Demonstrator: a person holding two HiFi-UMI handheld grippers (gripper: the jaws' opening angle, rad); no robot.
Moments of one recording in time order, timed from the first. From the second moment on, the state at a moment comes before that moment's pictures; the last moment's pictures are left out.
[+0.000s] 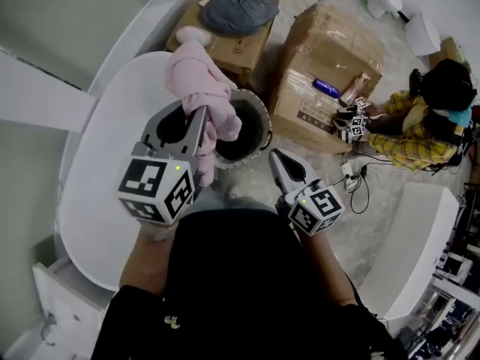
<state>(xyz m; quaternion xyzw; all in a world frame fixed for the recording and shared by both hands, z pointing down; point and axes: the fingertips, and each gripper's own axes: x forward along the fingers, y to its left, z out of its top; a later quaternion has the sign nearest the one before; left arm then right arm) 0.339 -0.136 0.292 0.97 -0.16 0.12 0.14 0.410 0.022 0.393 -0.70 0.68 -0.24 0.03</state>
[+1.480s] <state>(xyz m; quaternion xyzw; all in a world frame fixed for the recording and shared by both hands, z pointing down) 0.429 -0.152 0.713 0.90 -0.05 0.37 0.23 0.446 -0.055 0.509 -0.69 0.63 -0.36 -0.05</state>
